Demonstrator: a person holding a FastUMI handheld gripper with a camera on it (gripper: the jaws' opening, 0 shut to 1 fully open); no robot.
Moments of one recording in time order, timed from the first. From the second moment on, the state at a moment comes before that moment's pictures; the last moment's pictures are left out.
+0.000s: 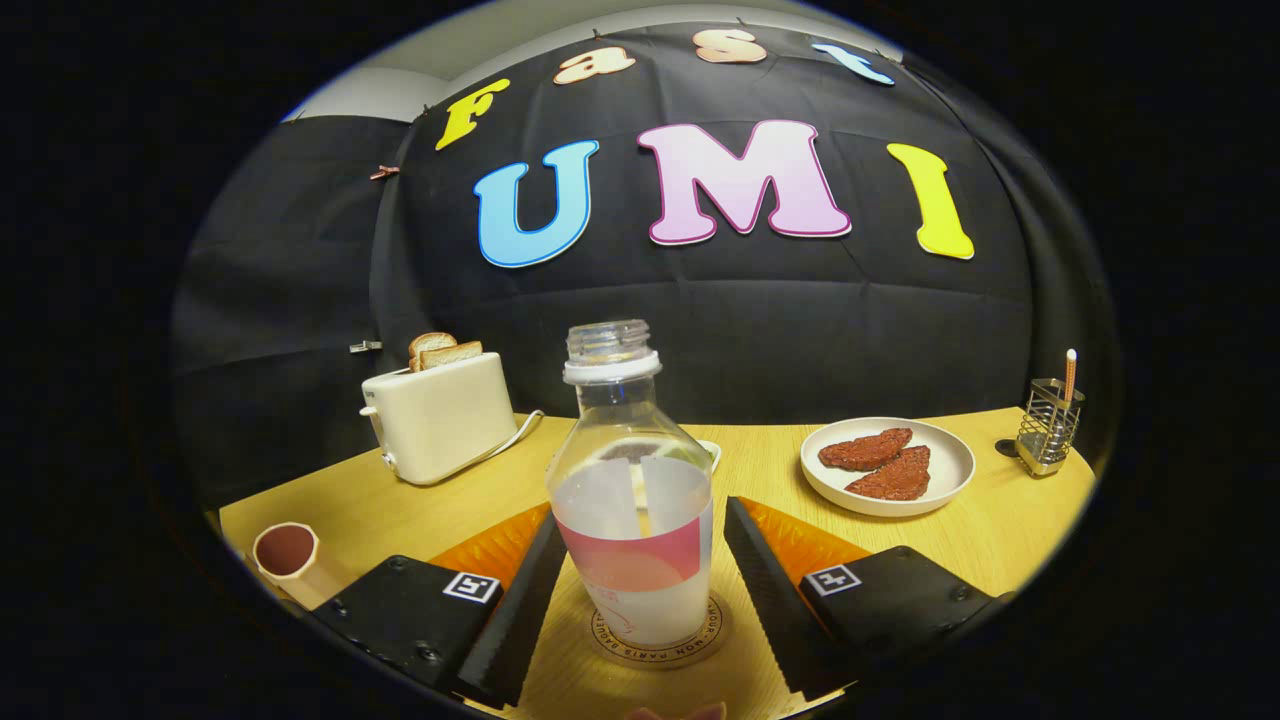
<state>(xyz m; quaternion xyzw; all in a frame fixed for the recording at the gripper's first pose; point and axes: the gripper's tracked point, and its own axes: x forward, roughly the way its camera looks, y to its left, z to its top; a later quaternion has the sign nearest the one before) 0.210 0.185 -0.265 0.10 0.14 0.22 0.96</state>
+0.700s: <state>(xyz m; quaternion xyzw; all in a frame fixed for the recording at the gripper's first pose) 0.140 0.138 -0.144 0.07 0.12 0.21 0.97</state>
